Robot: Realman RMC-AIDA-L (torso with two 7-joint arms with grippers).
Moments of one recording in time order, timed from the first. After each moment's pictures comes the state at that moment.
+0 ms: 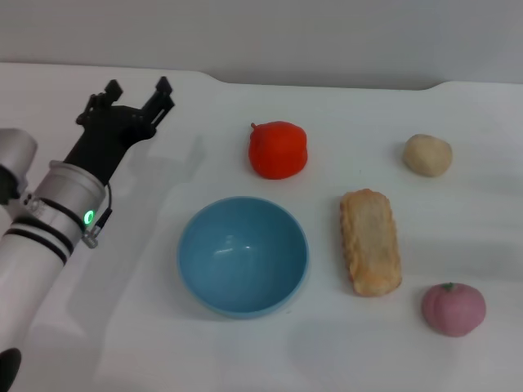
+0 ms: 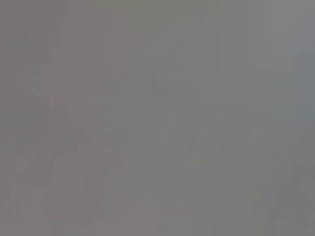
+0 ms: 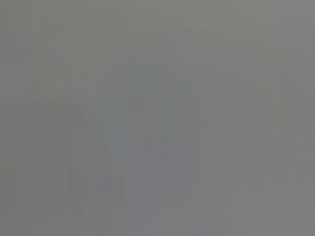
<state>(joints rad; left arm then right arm) -0.36 -2.07 2.25 0.40 -0.72 0.97 -0.36 0.42 2.06 -0.47 -0.21 -0.99 -1.12 0.46</state>
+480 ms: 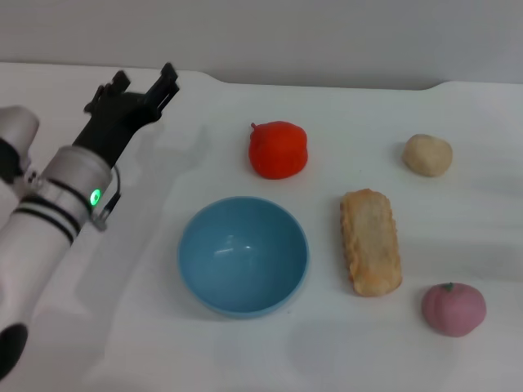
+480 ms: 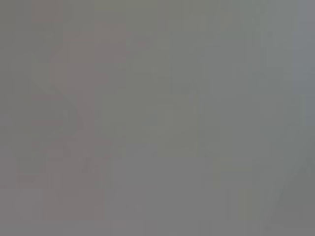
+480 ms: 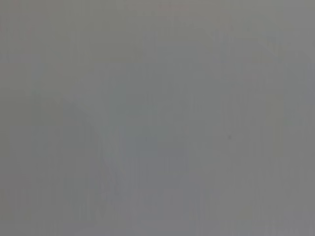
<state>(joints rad) -0.40 -2.06 2.22 0.43 -0.71 0.91 -0.43 0.42 2.06 -0.47 -0.21 -0.99 -1.12 0.46</state>
